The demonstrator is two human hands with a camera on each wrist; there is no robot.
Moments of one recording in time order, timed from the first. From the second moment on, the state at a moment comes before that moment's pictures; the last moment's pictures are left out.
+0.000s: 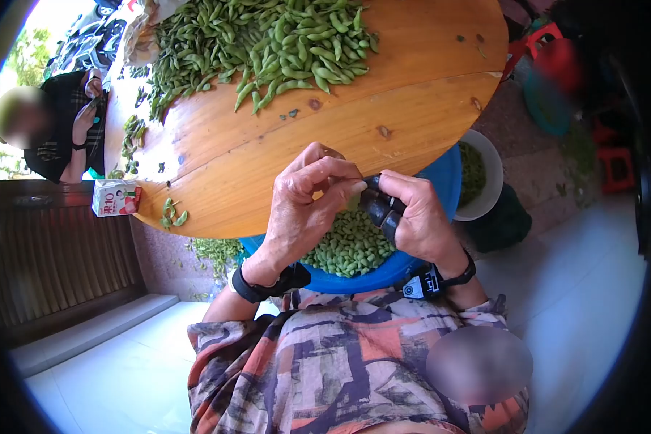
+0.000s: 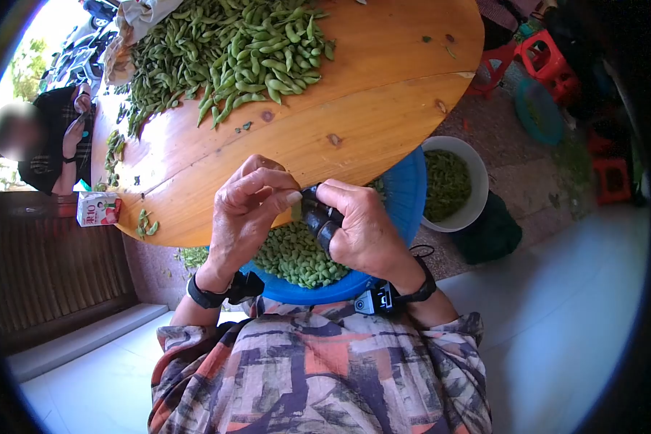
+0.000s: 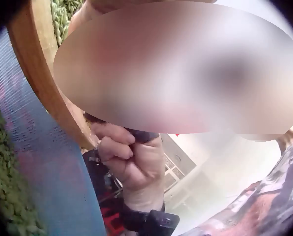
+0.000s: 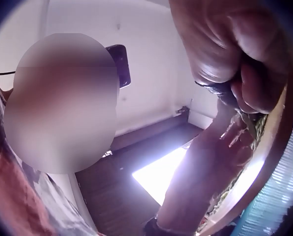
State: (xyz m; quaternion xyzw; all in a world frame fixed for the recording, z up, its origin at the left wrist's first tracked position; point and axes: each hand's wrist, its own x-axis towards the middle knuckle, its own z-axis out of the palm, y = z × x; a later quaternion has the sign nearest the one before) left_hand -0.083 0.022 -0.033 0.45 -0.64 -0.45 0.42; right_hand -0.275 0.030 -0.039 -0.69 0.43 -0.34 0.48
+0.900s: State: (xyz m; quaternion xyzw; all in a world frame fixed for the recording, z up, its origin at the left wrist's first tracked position) left_hand -0.088 0.034 -0.037 0.43 -0.44 -0.68 0.39; right_hand -0.243 0.052 -0.045 -0.74 0.48 -0.44 0.19
